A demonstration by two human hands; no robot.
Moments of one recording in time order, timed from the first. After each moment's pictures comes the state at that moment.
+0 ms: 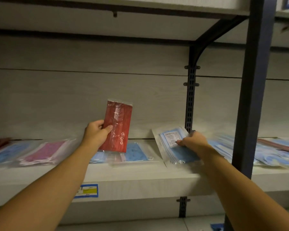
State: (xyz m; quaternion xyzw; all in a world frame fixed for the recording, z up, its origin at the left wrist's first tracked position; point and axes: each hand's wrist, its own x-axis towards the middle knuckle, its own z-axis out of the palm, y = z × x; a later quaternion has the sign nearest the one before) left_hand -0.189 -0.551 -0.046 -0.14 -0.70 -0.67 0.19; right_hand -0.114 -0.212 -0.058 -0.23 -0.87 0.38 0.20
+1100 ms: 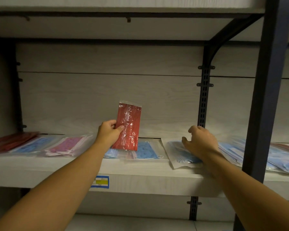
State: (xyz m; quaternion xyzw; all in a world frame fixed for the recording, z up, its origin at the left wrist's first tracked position) left_hand -0.178 -0.557 -0.051 -0.11 -0.74 -0.63 0.21; right_hand -0.090 -0.249 -0.051 -0.11 -0.94 0.06 0.32
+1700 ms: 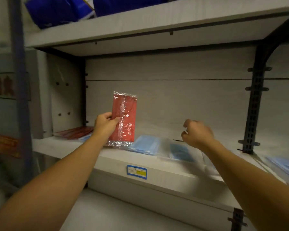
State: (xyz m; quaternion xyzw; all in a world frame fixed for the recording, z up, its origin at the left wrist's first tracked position) left_hand -0.110 -0.680 -0.019 0.01 -0.69 -0.65 0.32; right_hand -0.119 -0.358 -0.009 0.08 -0.96 0.08 0.27
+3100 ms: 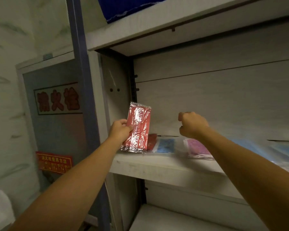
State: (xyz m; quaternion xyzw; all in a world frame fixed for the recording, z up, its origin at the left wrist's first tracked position) left_hand -0.170 -0.975 -0.017 0.05 -0.77 -0.59 0.26; right_hand -0.193 -0.708 0.005 0.14 -0.96 0.05 0.25
